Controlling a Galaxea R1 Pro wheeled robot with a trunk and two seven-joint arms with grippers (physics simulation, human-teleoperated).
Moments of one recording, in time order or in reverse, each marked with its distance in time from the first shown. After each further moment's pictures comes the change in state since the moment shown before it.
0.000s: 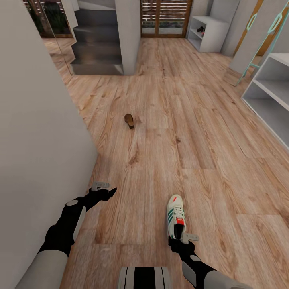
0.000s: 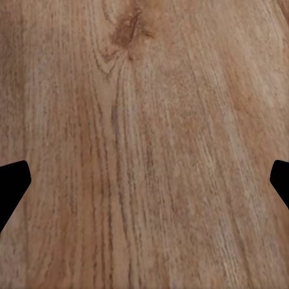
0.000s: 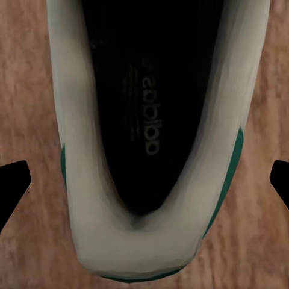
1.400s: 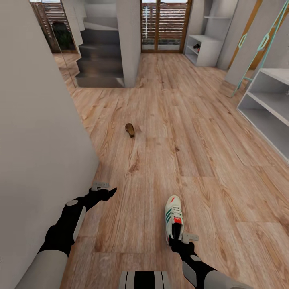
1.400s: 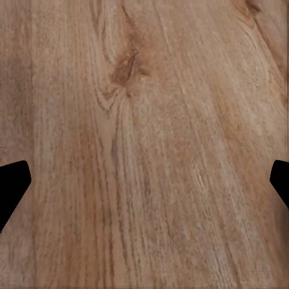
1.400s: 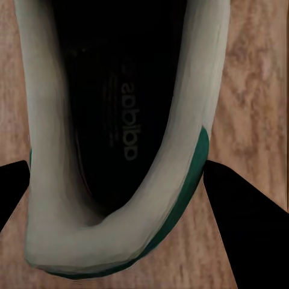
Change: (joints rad) left arm -0.001 0.000 0.000 0.000 0.000 0.000 0.000; right arm 0.000 -0.002 -0.001 -0.001 0.001 0.001 0.002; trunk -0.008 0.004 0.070
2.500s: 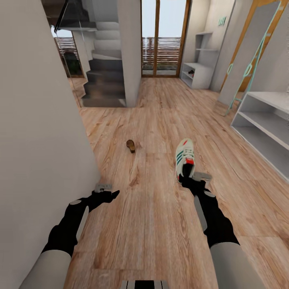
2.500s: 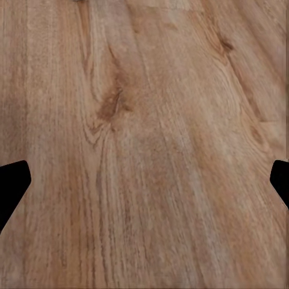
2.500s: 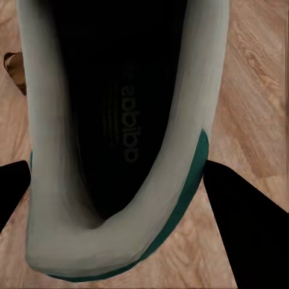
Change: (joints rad) left arm 0.001 -0.026 0.000 -0.001 0.000 0.081 0.002; right arm -0.003 -0.005 0.005 -1.046 0.003 0.643 0.000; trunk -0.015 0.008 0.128
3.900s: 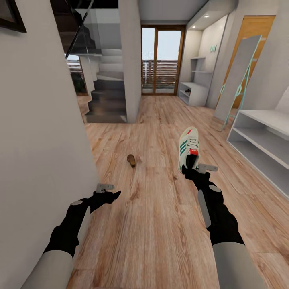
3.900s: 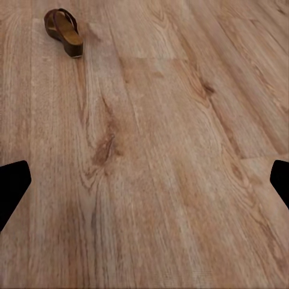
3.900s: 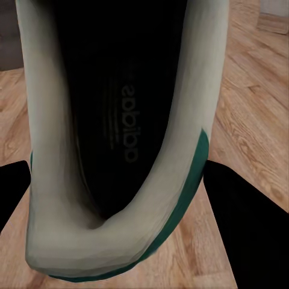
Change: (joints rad) left arm 0.003 -0.012 -0.001 0.003 0.000 0.003 0.000; right arm 0.000 -0.001 0.000 -0.146 0.007 0.032 0.002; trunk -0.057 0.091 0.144
